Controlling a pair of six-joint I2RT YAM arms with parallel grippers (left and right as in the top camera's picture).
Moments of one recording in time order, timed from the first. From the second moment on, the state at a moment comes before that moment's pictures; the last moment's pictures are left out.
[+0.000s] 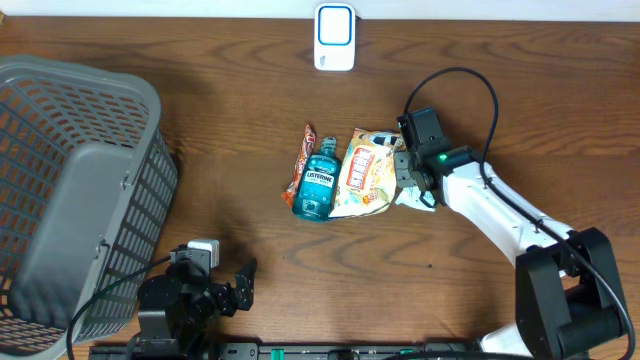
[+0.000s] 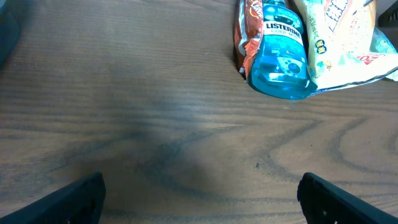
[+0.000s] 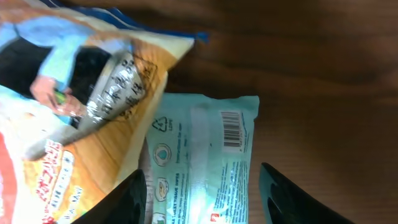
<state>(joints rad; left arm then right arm) -0.01 0.00 0.22 -0.88 0.31 -0.10 0.37 1.70 1.02 -0.46 0.23 0.23</state>
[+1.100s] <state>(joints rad) -0.01 0.00 0.22 -0.88 0.31 -0.10 0.38 1.80 1.20 -0.80 0.12 0.17</state>
